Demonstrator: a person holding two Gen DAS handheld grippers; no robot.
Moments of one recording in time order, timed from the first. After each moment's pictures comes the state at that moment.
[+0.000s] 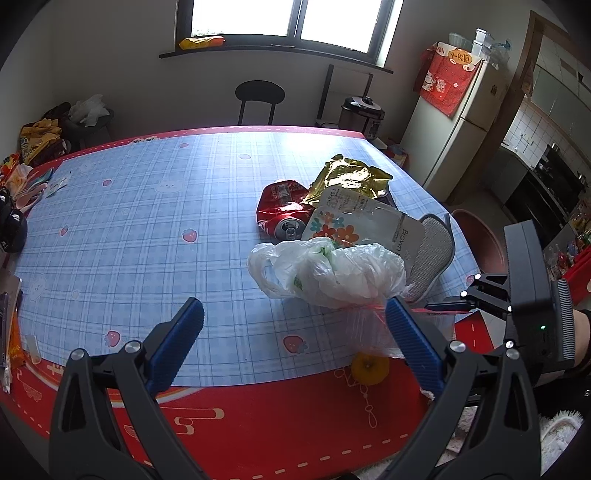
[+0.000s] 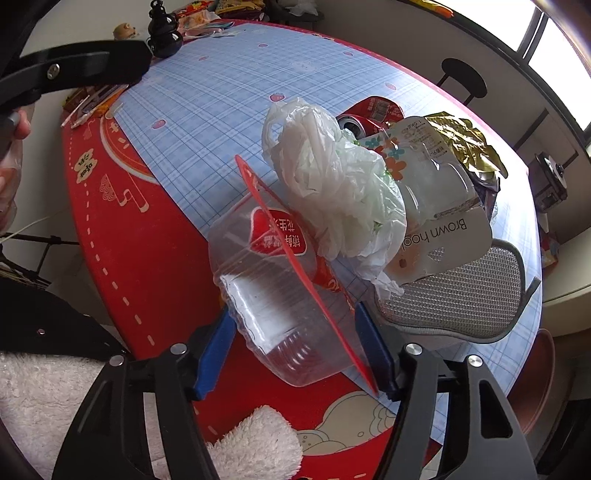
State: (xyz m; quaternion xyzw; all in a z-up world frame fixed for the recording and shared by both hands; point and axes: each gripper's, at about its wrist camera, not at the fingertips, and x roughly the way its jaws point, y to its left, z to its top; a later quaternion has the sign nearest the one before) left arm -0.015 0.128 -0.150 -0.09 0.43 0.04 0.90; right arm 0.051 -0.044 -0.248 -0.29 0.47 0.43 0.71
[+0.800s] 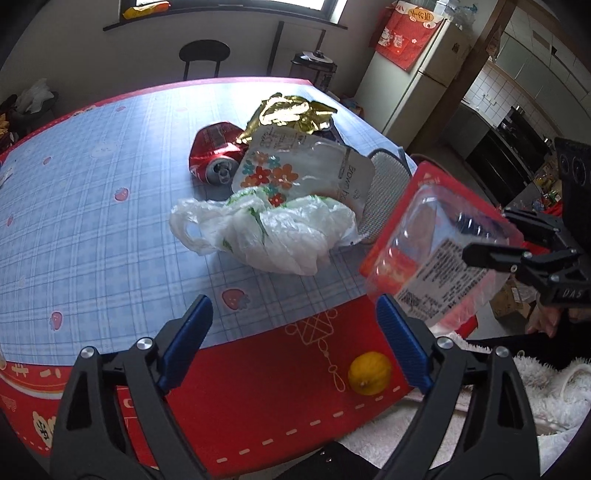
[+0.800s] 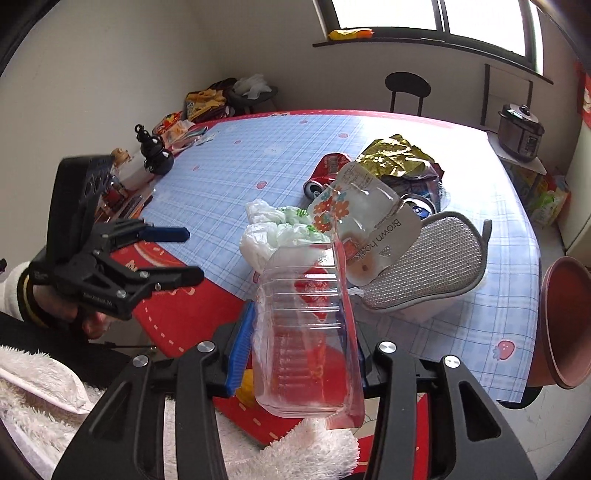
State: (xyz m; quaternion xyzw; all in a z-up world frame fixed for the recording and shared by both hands) left arm -0.012 0.088 -0.198 -0.10 0.50 -0.07 0.86; right arm 0.058 -0.133 -0.190 -0.08 0.44 0.42 0.79
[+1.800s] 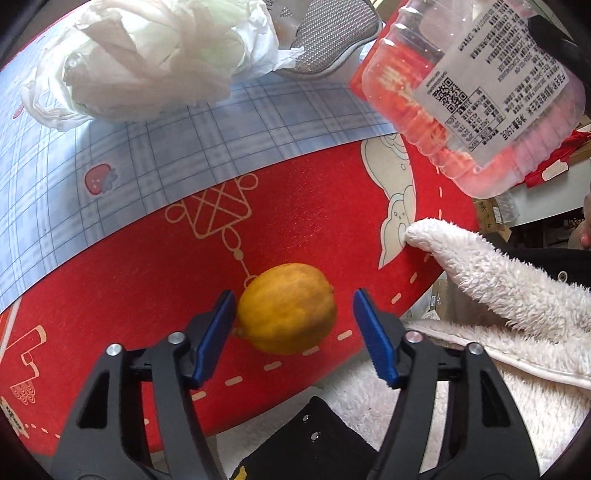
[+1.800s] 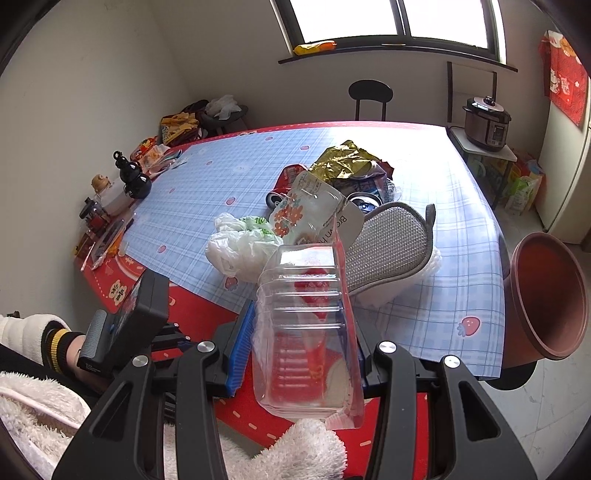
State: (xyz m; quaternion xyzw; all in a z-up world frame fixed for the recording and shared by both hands) left arm -0.013 -0.005 -0.308 -0.07 0.64 -0.15 0.75; right arm 0.060 -0.179 -0.186 -0.05 0.43 0.39 0.81
